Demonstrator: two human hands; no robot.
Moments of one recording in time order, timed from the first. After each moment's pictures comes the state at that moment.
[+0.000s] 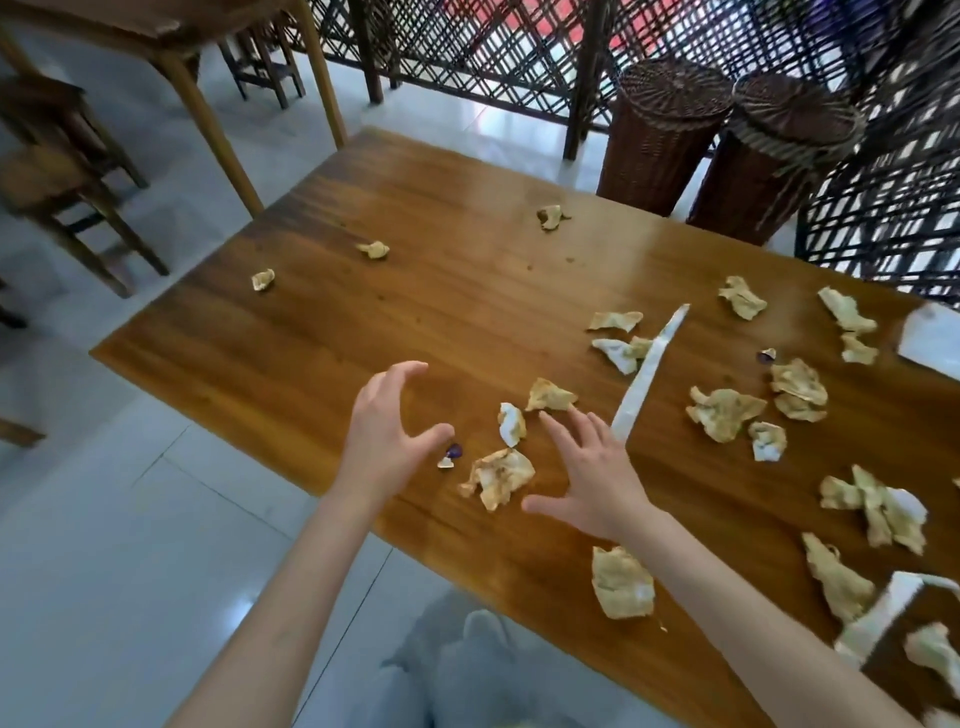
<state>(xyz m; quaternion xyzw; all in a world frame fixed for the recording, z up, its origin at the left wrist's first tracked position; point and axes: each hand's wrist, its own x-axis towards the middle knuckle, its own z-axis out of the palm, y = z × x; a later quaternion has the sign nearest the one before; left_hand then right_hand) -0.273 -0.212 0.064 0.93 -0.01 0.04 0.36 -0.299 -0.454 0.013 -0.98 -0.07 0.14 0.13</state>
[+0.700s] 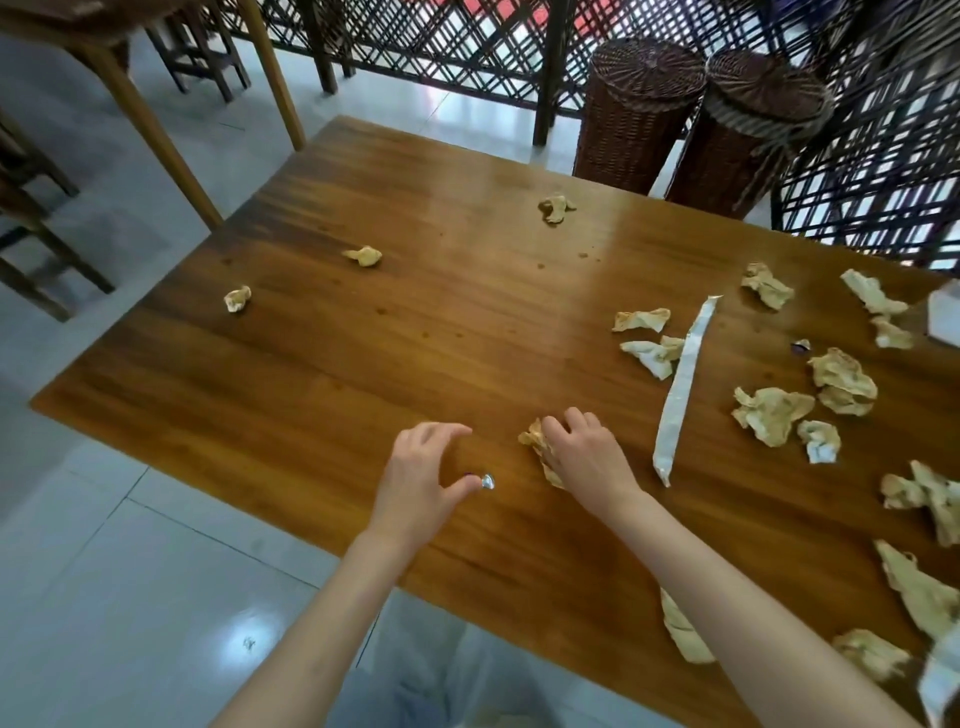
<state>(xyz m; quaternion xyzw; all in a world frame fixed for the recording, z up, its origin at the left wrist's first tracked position) -0.237 -0.184 -0.012 0.94 -0.12 -0.06 0.32 -0.235 -0.405 -0.035 -0.99 -0.09 0.03 0.05</state>
